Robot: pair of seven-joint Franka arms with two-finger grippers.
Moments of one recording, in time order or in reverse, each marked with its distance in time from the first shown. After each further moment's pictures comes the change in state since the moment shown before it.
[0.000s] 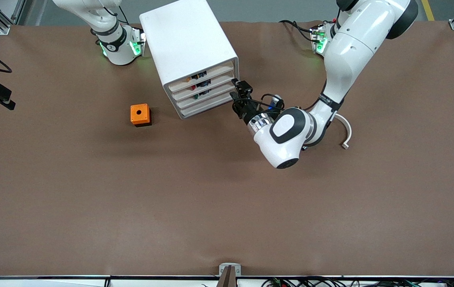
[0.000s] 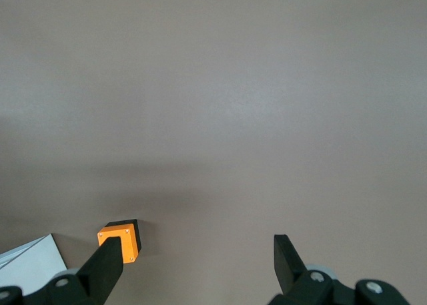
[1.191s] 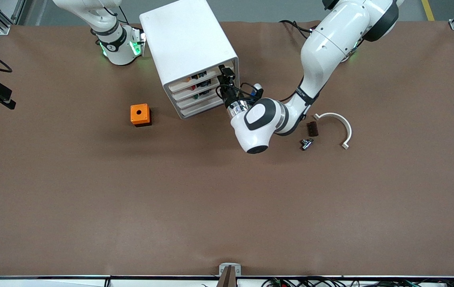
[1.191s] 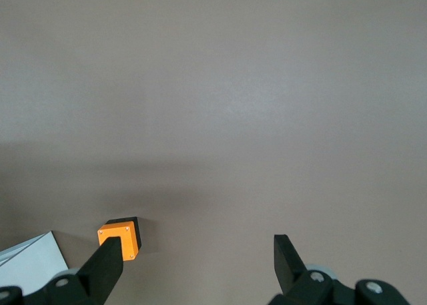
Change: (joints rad) left arm -0.131 0.049 -0.002 -0.014 -0.035 0.005 -0.003; right arm 0.000 0.000 0.000 0.000 0.000 -0.009 -0.002
